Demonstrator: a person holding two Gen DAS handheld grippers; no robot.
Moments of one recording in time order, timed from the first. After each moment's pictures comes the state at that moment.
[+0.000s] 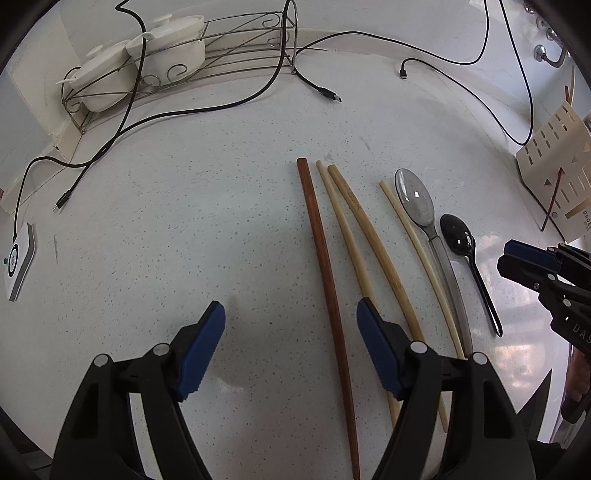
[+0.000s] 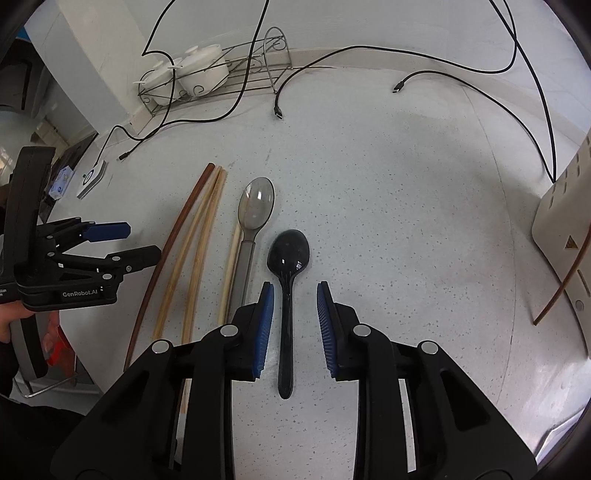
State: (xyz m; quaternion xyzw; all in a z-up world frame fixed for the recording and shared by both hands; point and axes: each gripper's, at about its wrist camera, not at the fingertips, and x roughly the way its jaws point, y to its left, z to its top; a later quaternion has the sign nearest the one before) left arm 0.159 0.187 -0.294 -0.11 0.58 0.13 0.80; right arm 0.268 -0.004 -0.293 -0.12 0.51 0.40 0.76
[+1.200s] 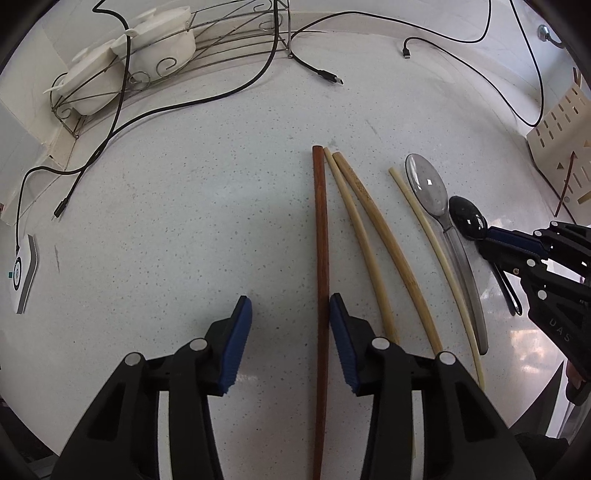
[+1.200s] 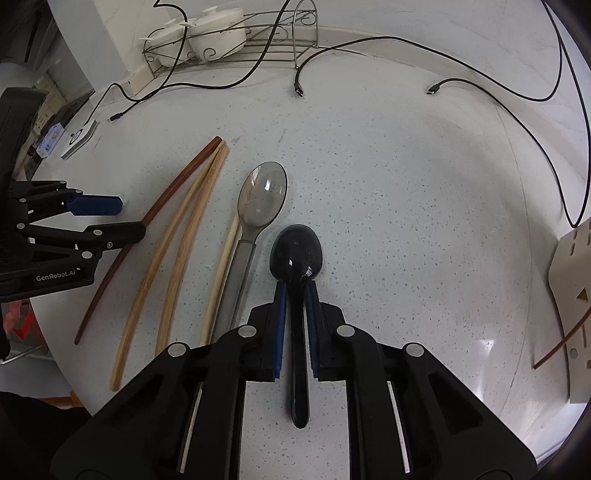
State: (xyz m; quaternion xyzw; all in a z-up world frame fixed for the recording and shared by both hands) left arm 0.171 0.187 -0.302 -0.08 0.61 0.12 0.78; right arm 0.268 0.035 -0.313 -0.21 0.50 0.40 0.74
